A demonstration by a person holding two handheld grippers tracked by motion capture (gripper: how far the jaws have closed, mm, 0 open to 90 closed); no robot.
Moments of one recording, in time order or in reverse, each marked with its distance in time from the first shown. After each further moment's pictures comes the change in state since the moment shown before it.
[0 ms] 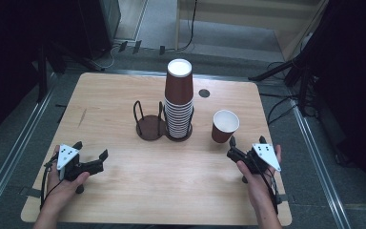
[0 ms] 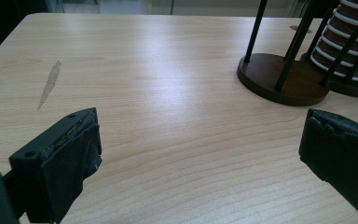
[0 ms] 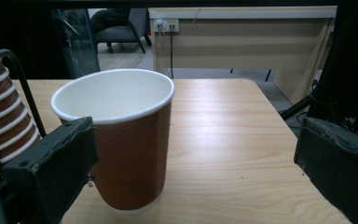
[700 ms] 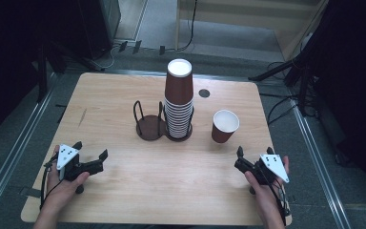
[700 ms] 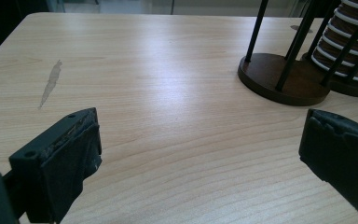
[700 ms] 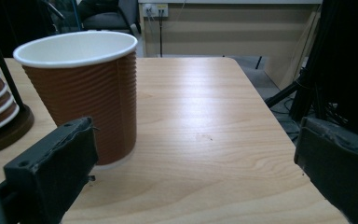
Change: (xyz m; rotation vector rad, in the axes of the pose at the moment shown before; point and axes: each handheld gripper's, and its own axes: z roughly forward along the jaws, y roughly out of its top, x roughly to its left) left arm 0.000 0.000 0.000 0.002 0.001 -0.001; right arm -0.024 -0.021 -0.021 0.047 -0.036 -0.006
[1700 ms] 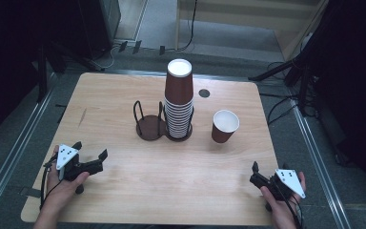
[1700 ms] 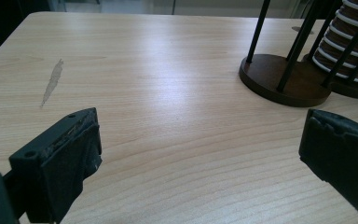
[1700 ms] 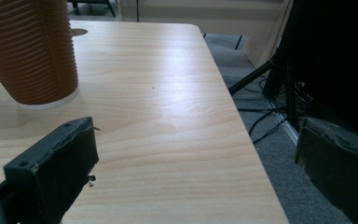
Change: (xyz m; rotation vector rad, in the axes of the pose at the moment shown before) left arm 0.001 0.000 0.000 -0.001 0.005 -0.010; right arm -0.047 -0.026 -0.029 0.081 -0.073 -0.033
